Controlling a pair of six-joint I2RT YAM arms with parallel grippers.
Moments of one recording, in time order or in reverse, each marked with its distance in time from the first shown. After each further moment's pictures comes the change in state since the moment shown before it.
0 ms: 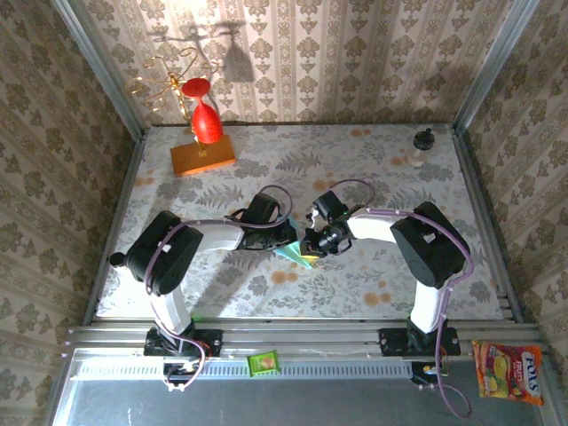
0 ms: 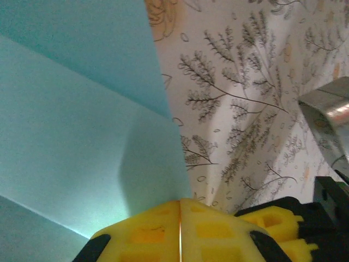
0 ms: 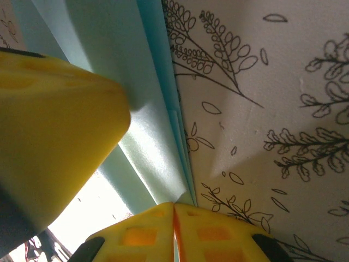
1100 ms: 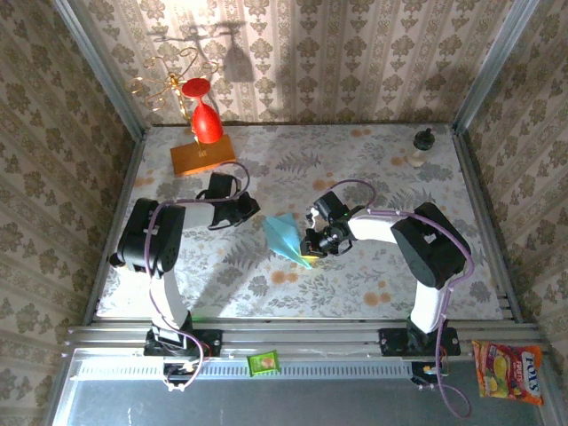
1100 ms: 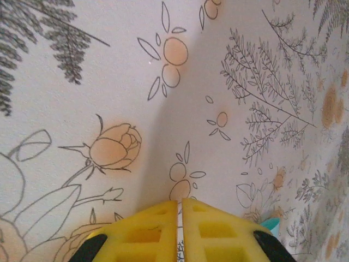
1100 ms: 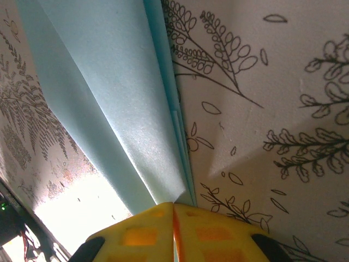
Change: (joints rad) left arm 0.364 0.079 0.084 0.011 0.011 0.072; right arm -0.001 0.006 -0.021 0.021 0.000 -0.003
